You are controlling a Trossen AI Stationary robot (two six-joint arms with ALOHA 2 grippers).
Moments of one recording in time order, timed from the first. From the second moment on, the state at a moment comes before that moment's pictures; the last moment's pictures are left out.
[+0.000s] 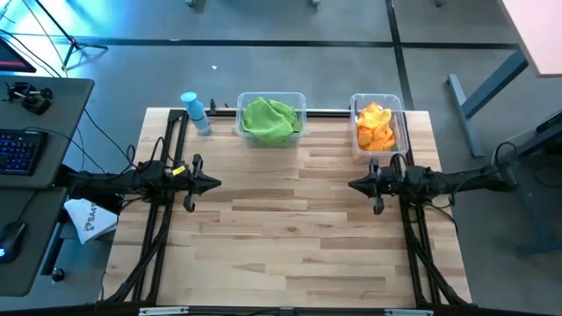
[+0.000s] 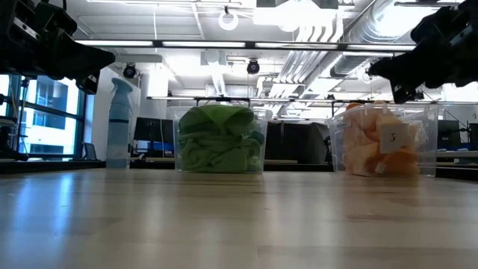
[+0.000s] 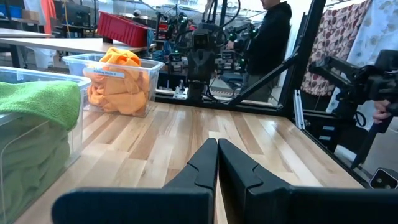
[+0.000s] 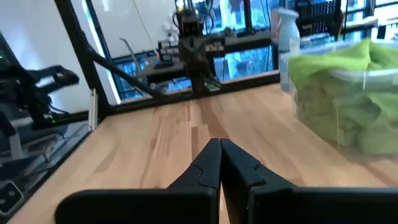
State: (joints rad) left arm -0.01 0.00 0.02 0.00 -0.01 -0.11; right arm 0.10 0.25 0.01 0.21 0.14 0.18
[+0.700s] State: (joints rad) left arm -0.01 0.00 0.02 0.00 -0.01 -0.11; right arm 0.08 0.00 0.02 0.02 0.10 0.06
